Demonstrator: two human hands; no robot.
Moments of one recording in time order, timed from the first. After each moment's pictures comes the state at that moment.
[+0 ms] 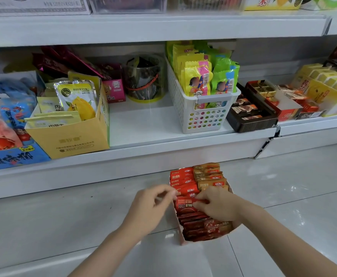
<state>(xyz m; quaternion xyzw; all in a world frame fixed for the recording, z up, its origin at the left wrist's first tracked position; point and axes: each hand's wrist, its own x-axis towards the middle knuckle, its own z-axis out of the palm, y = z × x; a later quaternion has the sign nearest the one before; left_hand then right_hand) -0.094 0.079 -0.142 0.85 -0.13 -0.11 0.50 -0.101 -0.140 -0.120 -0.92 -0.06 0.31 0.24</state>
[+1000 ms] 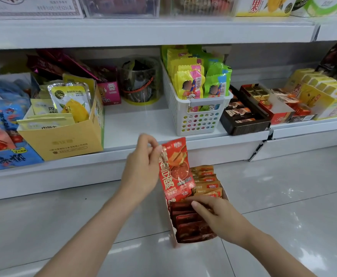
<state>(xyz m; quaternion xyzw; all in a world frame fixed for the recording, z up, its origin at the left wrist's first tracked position) -0.057 0.053 -0.060 0.84 -0.09 0.02 0.54 -0.145 -0.147 -0.127 -0.90 -0.02 0.14 0.42</state>
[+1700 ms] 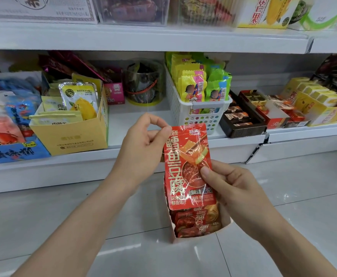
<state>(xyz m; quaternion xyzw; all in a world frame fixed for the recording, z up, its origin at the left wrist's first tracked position) -0.074 0.059 0.003 0.72 -0.11 -0.05 0.69 -0.156 -0.125 -0.025 -0.65 0.01 0.10 0.75</state>
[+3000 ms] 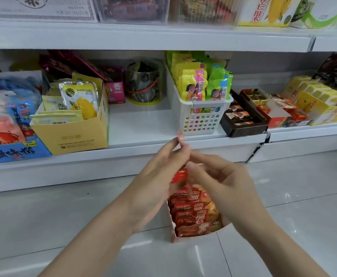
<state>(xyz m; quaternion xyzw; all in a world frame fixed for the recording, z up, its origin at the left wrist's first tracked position) -0.113 0.049 -0.015 0.54 -0.09 -0.26 0.79 -0.152 -0.099 -0.011 -0.75 0.02 -0.07 0.65</state>
